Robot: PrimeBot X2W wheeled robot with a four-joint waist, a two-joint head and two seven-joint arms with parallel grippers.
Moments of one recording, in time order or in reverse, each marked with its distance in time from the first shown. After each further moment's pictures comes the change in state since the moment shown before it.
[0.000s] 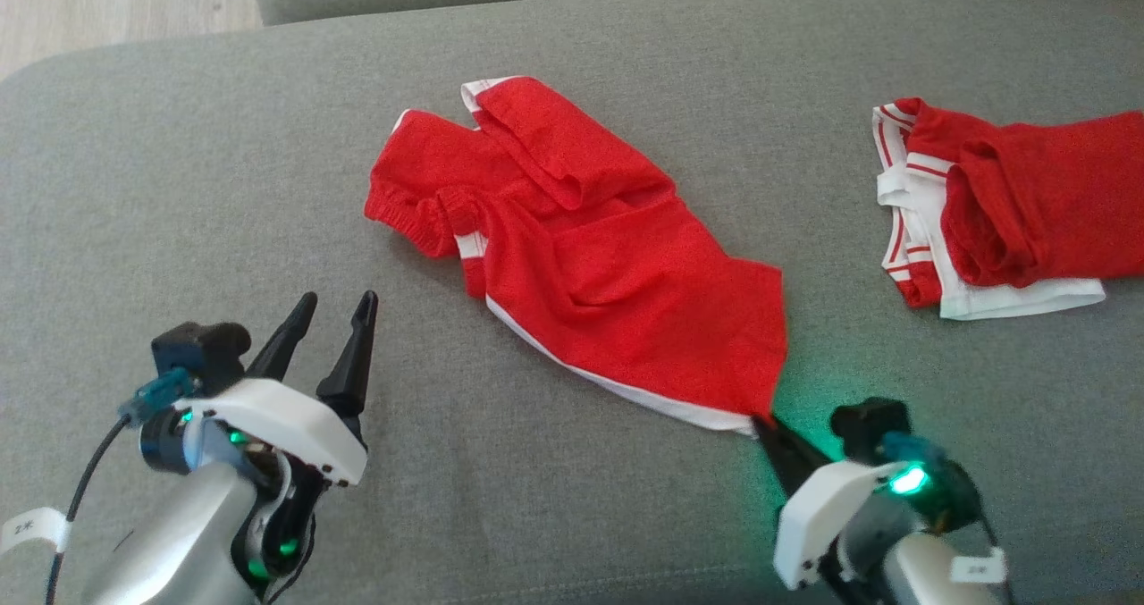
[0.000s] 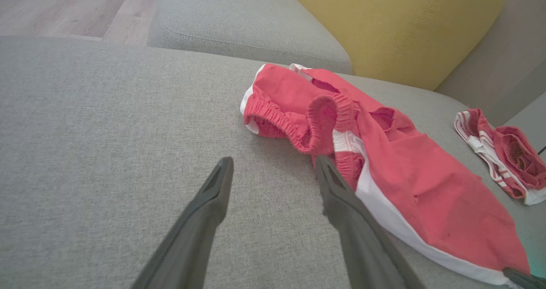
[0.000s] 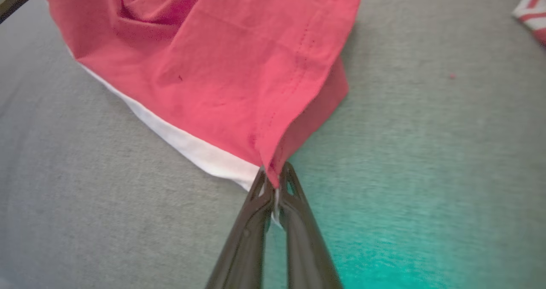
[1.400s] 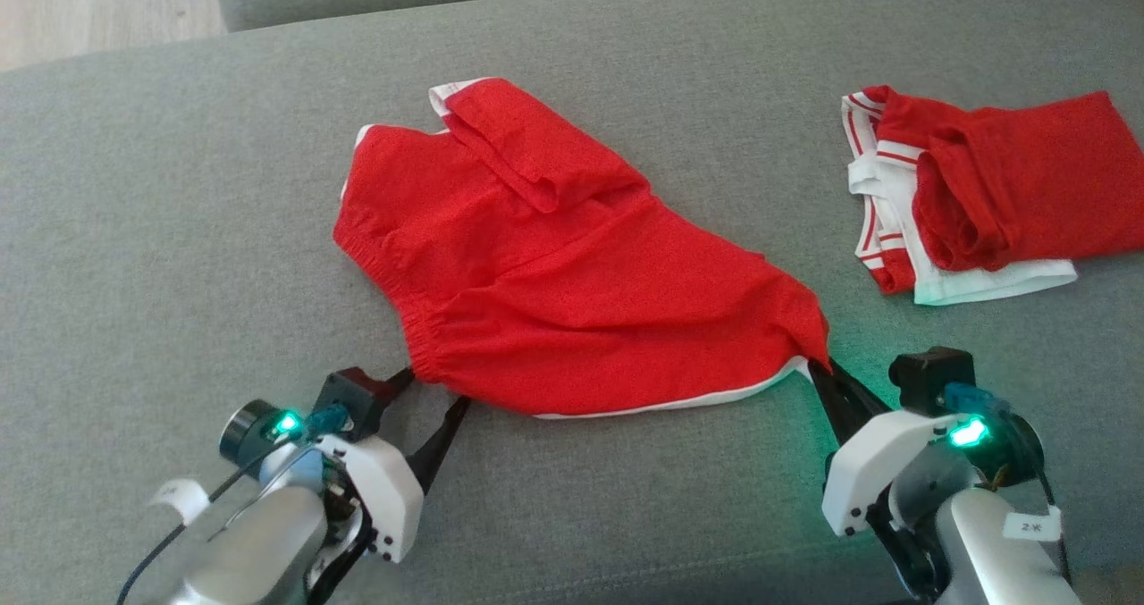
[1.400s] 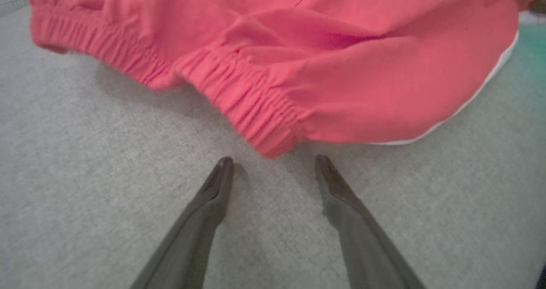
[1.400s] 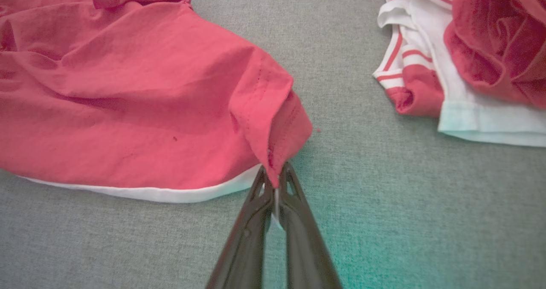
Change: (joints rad) left arm -0.124 -0.067 -0.292 0.311 0.293 -0.157 0.016; right arm -0.046 -0.054 -0.089 -0.057 -0.007 0.000 0.037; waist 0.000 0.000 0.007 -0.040
